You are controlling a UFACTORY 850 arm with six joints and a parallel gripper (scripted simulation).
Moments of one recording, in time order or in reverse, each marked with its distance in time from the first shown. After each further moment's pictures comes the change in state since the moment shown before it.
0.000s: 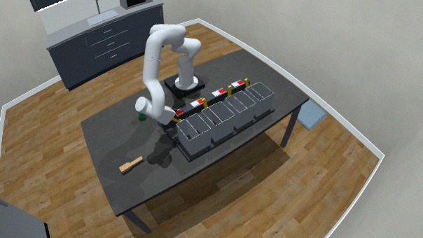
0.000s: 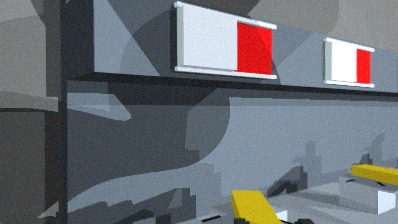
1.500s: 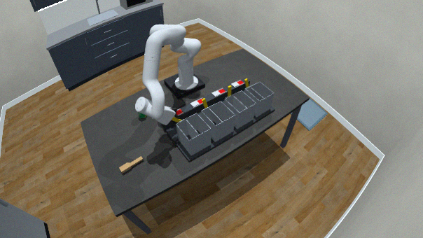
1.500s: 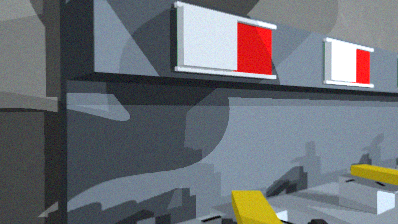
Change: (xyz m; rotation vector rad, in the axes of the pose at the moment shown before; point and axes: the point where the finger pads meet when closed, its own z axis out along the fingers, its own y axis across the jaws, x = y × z) arm 0.000 0.000 0.000 -0.003 0.000 0.000
